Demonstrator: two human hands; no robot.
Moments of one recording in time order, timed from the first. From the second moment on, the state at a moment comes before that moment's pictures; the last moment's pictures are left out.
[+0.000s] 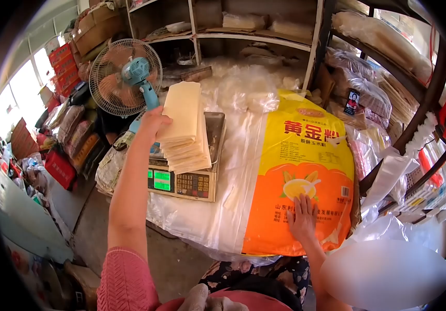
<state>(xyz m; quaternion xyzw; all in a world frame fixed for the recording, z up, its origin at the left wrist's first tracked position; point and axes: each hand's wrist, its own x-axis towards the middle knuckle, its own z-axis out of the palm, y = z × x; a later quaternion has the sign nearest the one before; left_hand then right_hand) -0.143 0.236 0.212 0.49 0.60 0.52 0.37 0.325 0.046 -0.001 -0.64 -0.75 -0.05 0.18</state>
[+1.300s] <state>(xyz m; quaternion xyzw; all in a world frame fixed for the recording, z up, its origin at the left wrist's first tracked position) 0.173 -0.045 0.271 0.39 -0.24 0.13 0.88 0.322 0.039 -0.001 -0.65 -0.73 -0.04 0.21</state>
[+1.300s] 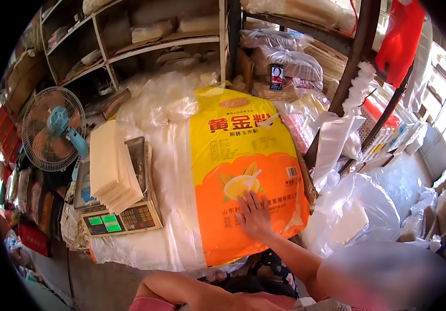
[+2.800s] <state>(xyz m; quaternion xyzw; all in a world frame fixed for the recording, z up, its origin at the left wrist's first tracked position) 0.163 -0.063 0.113 0.73 0.06 0.16 0.66 0.322 0.039 -0.003 -0.64 -0.73 -0.06 0.22</state>
